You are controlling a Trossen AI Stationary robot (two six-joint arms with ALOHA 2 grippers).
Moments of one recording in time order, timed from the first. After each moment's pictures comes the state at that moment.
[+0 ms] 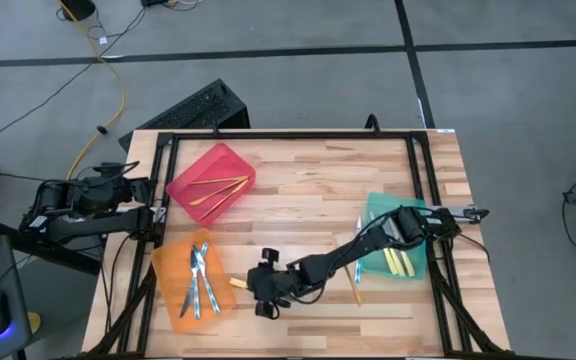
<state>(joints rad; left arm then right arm) 0.15 0.02 0.75 -1.41 -0.56 -1.03 0.37 2.33 1.73 -0.11 0.34 0.31</state>
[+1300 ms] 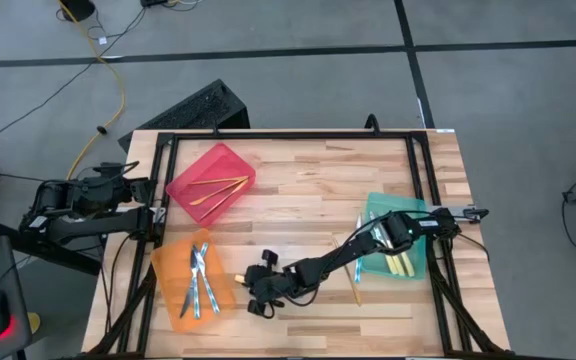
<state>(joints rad) 0.15 0.02 0.75 -1.41 -0.56 -1.03 0.35 2.46 1.74 -0.04 0.40 0.46</state>
